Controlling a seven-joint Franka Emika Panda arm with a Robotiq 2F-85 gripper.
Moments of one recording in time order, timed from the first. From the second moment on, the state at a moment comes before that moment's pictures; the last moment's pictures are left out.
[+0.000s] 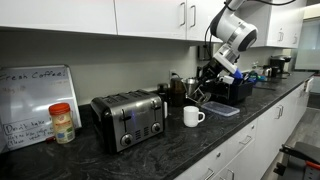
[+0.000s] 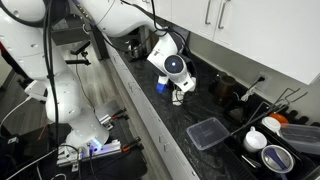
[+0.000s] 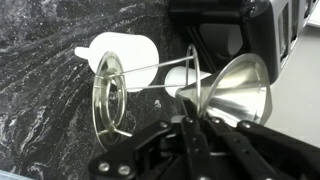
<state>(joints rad) -0.07 0.01 -0.13 -2.43 1.23 2.57 -0.47</state>
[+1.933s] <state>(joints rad) -0.16 0.18 -0.21 -2.36 1.85 2.43 -0.87</state>
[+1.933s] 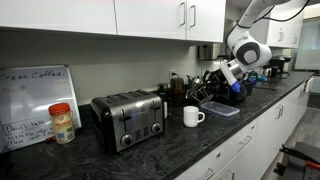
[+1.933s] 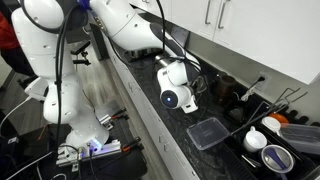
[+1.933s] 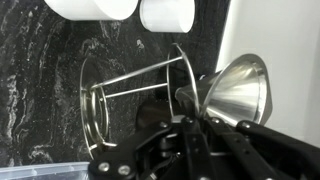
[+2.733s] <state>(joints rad) -0.16 0.41 -0.22 -2.29 2.02 2.27 -1.03</state>
